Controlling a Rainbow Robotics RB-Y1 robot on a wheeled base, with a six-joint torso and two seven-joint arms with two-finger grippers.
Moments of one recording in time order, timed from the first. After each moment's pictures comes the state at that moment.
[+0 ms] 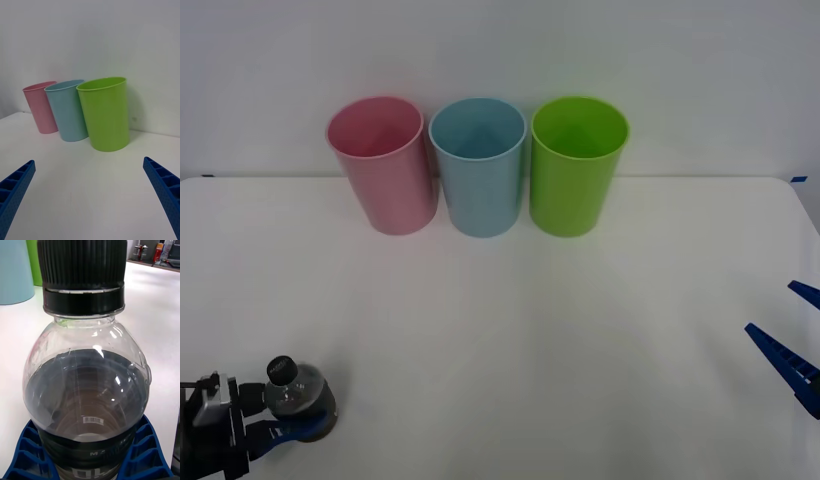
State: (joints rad) right arm 0.35 -0.40 -0.52 -1.66 0.96 -1.22 0.00; left arm 0.21 0.64 0.16 -1.29 -1.12 -1.30 -0.35
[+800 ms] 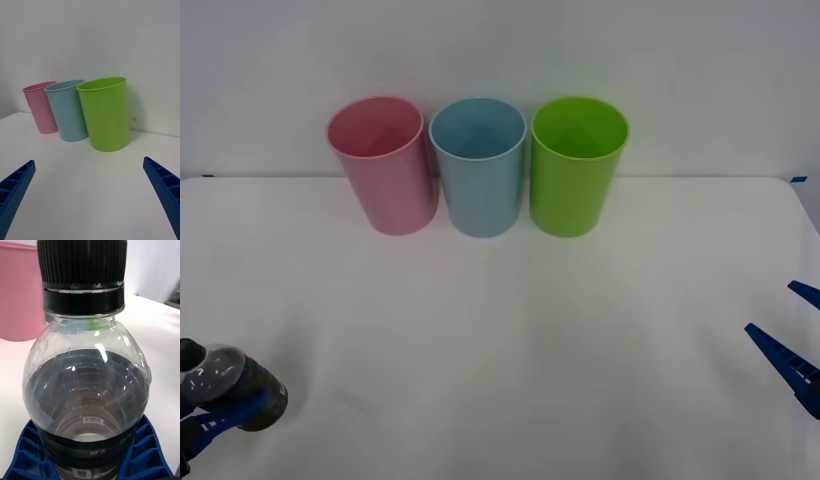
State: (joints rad) right arm 0.35 -0.40 -0.52 -1.66 0.96 -1.22 0.00; left arm 0.36 0.64 0.32 -1.31 -0.86 -1.28 -0.28
